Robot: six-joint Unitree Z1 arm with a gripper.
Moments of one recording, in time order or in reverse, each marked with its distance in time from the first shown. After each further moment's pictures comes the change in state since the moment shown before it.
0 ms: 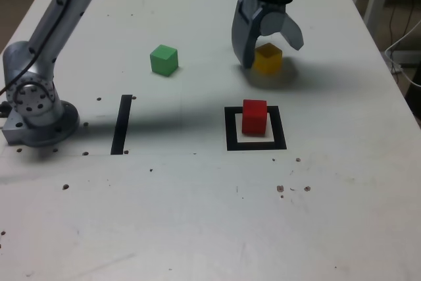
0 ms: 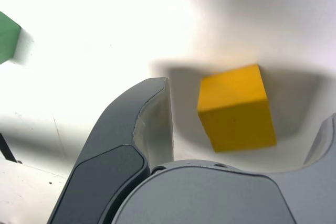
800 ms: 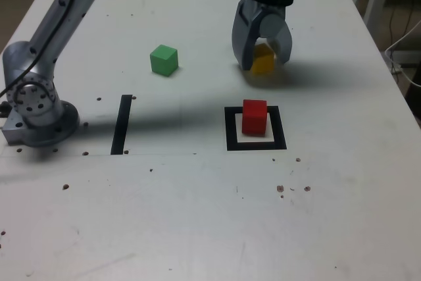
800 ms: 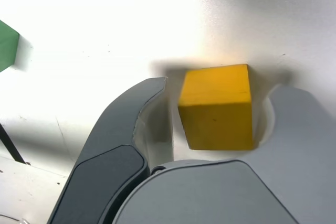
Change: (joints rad) arm 0.005 0.019 -0.014 0.012 -0.012 0.045
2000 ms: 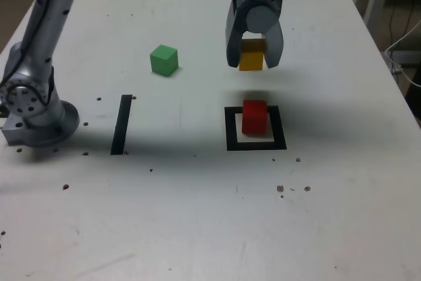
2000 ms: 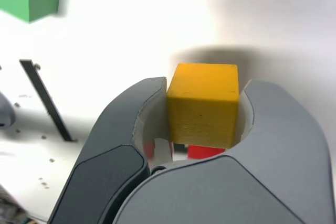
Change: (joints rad) arm -0.226 -0.204 0.096 0.080 0.047 0.022
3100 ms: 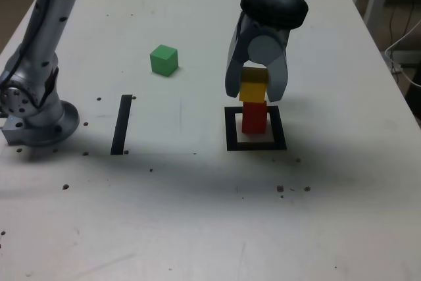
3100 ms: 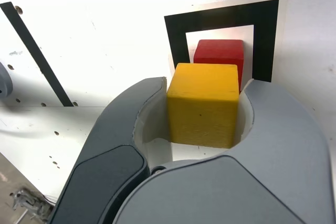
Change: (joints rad) arm -0.187 0.022 -0.007 0.029 -0.044 -0.097
